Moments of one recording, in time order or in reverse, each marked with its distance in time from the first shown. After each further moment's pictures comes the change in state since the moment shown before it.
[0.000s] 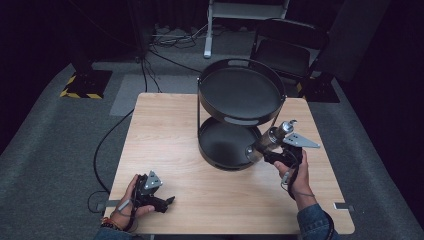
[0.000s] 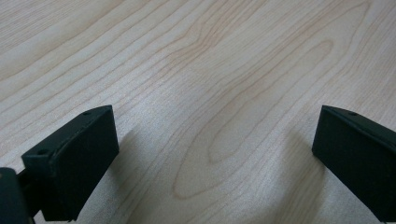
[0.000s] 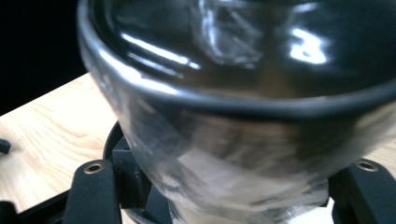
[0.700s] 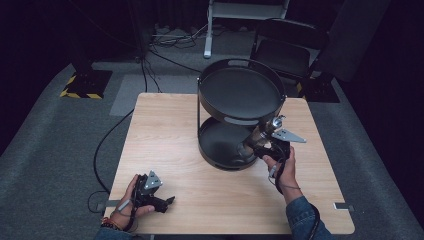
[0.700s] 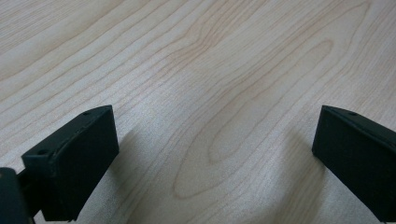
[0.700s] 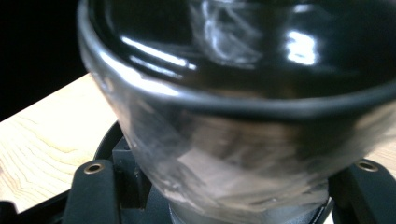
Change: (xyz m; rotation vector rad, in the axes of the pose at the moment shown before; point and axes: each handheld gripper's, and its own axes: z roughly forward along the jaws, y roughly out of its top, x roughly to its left) left arm 0.000 0.000 0.000 0.000 0.000 0.000; right arm 0.003 -0.006 0.038 0.003 -0.012 0.050
